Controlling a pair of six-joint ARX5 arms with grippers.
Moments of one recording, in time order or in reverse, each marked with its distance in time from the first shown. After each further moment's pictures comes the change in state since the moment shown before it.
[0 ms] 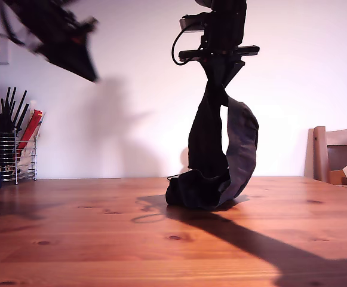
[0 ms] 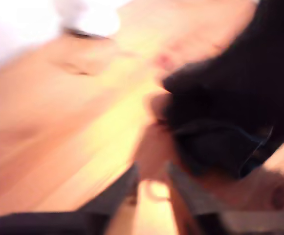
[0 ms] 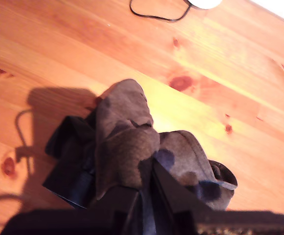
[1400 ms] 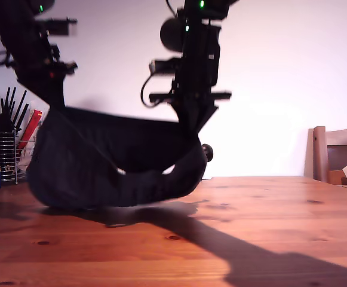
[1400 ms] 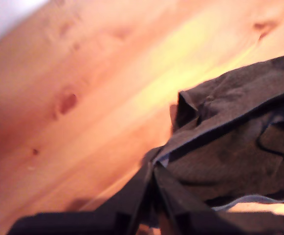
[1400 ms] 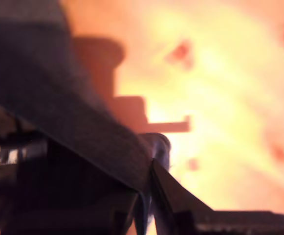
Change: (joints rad) left arm 0.102 -0.232 -0.070 -0.283 -0.392 0.053; right arm 0.110 0.001 -0.272 0.109 -0.069 0.011
